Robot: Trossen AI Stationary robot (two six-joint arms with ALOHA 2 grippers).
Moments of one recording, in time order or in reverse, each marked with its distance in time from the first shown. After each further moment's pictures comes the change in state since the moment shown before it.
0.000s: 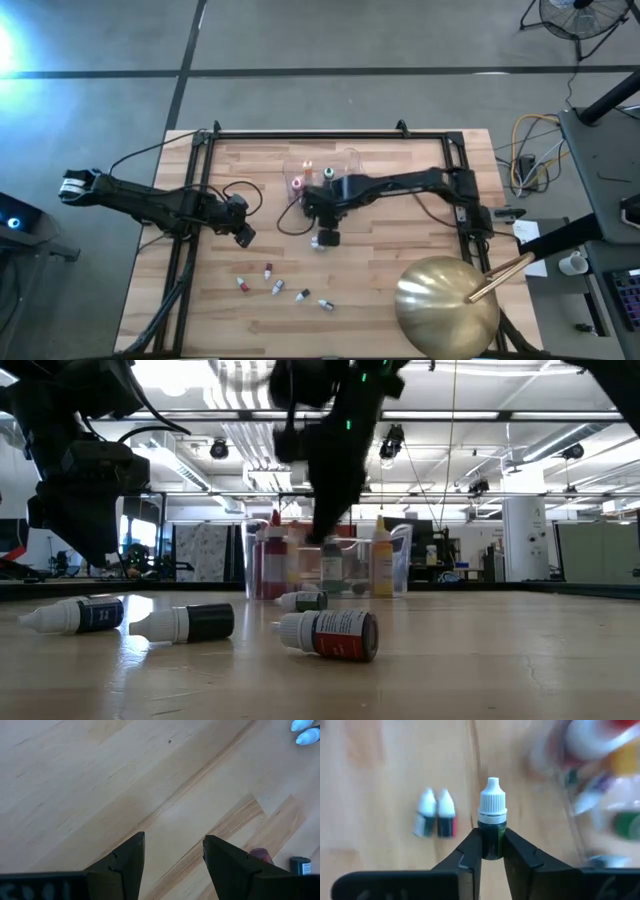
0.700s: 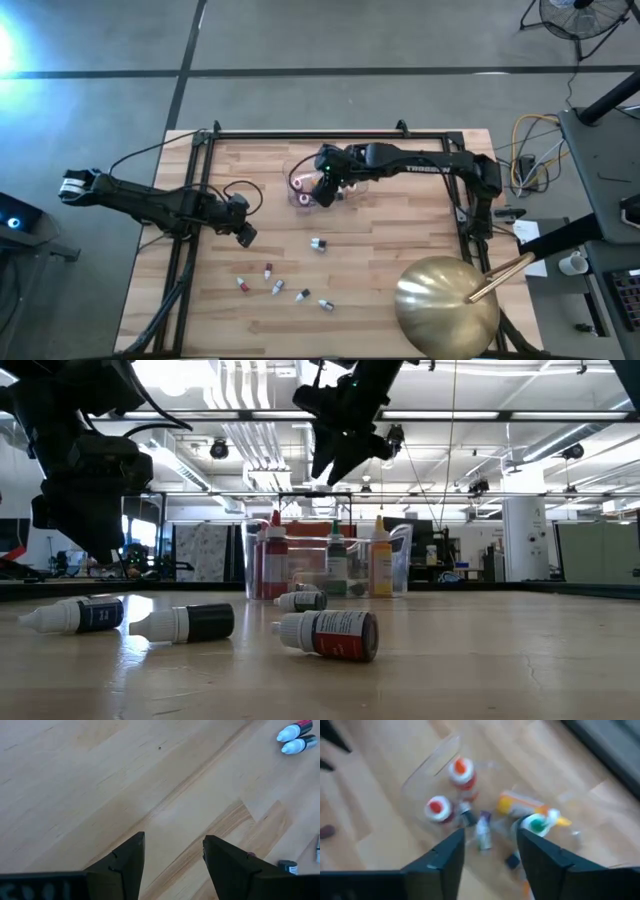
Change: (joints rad) left arm 0.000 0.000 0.000 0.037 0.002 -0.009; right arm -0.123 -0.209 0.010 0.021 0.187 0.363
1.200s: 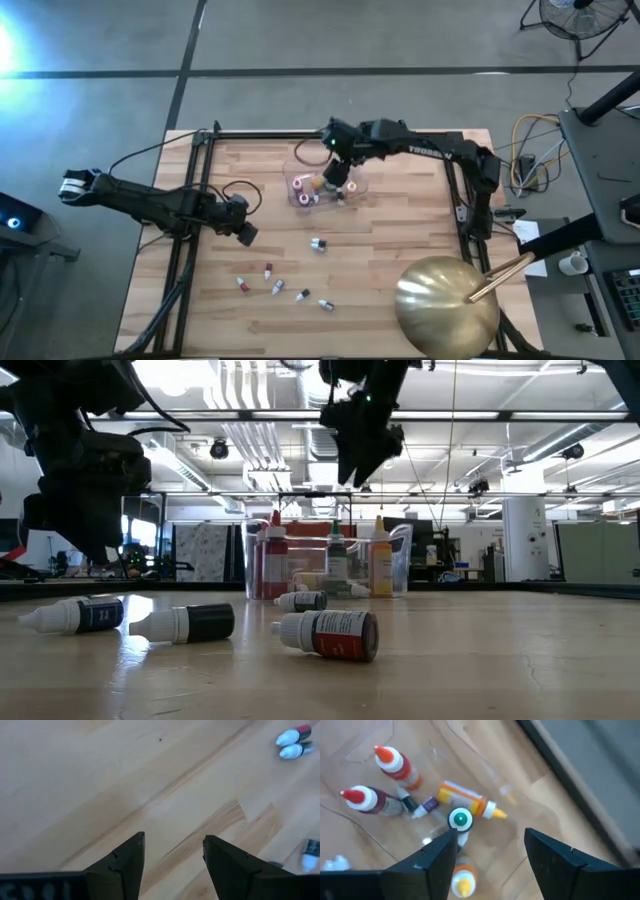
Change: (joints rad) left arm 0.000 -0.001 0.004 -0.002 0.031 -0.090; right arm -0.133 0.007 0.091 -0.191 0.023 -0.185
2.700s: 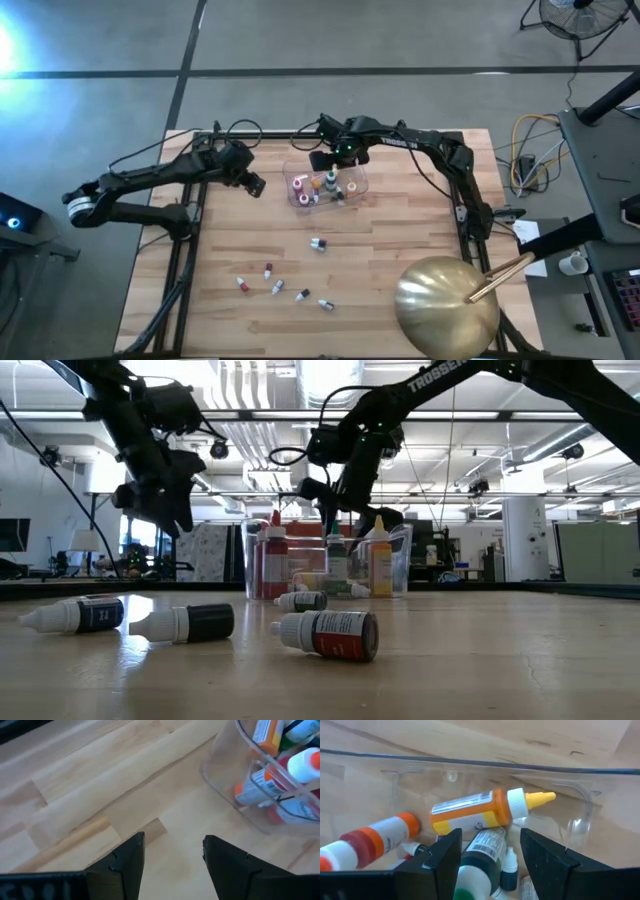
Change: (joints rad) left arm 0.630 0.158 0.209 0.033 -0.033 0.677; right arm -0.164 0.250 -0.003 0.127 -0.338 0.609
